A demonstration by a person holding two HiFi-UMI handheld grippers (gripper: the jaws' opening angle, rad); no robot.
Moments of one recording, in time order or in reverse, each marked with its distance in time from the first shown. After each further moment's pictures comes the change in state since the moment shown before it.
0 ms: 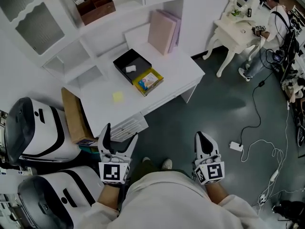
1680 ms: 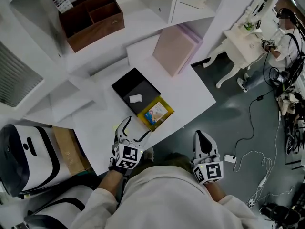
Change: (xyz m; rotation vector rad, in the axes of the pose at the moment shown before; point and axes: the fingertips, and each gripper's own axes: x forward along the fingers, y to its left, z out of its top) left arm 0.303 0.128 -0.151 0.089 0.311 -0.289; right arm 0.313 -0.013 0.011 -0.045 0.104 -0.047
